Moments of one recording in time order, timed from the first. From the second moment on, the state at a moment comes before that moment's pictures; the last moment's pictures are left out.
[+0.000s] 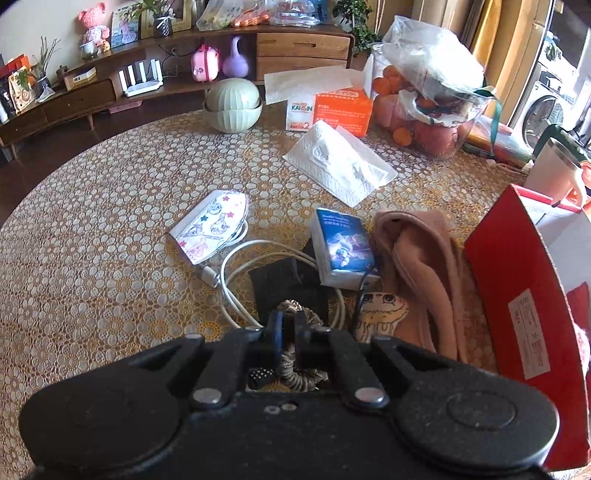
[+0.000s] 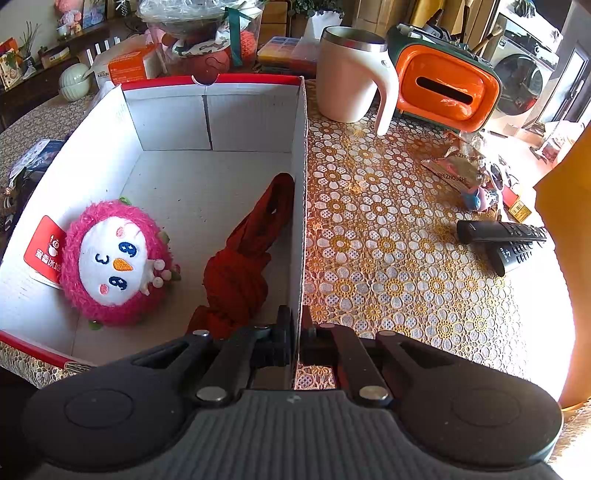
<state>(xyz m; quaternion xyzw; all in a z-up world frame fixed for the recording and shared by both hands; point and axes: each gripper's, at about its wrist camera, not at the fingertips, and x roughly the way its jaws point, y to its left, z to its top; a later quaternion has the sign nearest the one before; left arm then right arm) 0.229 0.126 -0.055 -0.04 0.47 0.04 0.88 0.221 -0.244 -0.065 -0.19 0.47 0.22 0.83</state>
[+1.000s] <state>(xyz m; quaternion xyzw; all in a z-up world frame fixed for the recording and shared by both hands) 0.225 -0.103 0.038 0.02 0.39 -0.19 0.90 0.220 -0.247 -0.074 -0.19 0.47 0.23 0.83</state>
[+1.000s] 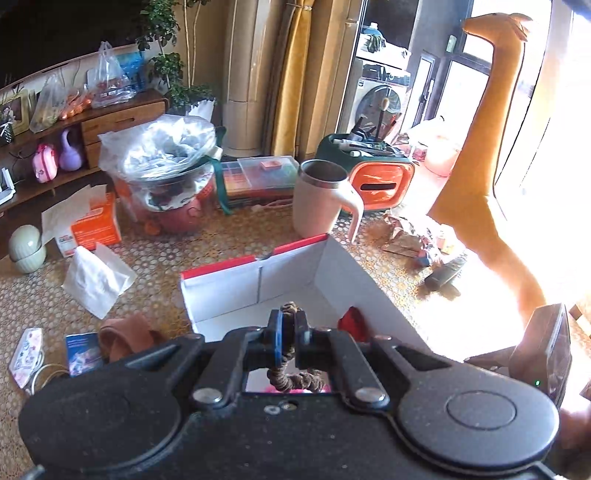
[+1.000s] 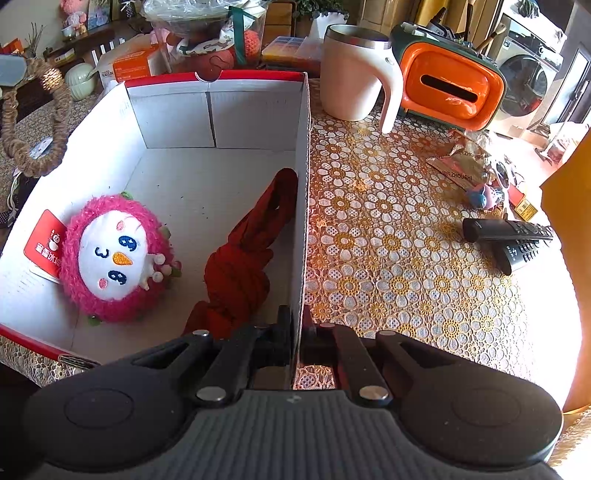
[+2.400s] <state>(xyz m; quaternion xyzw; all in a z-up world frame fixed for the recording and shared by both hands) 0.298 -0.152 -0.087 0.12 0.52 -0.20 0.82 0.224 -0.246 -0.074 -0.20 0.49 0.22 0.82</state>
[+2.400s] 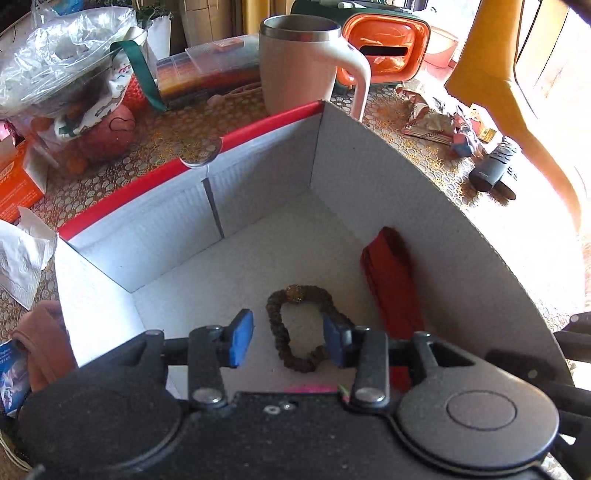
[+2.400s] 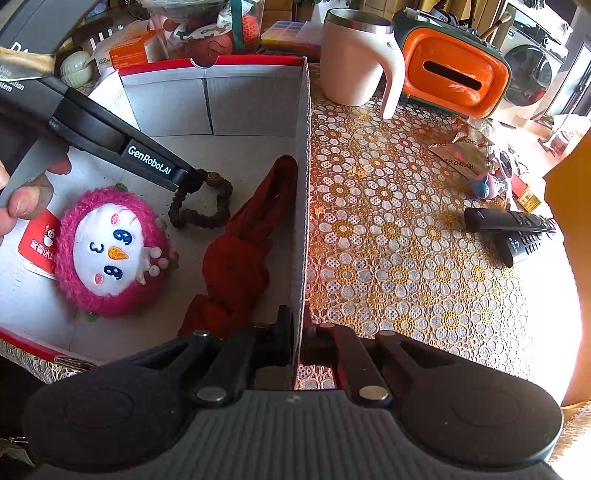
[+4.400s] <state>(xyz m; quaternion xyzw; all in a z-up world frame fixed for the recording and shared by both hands) 0.265 0.171 -0.107 -0.01 0.50 0.10 0.86 0.231 -0.234 -0.075 -0.20 0.50 0.19 0.82</state>
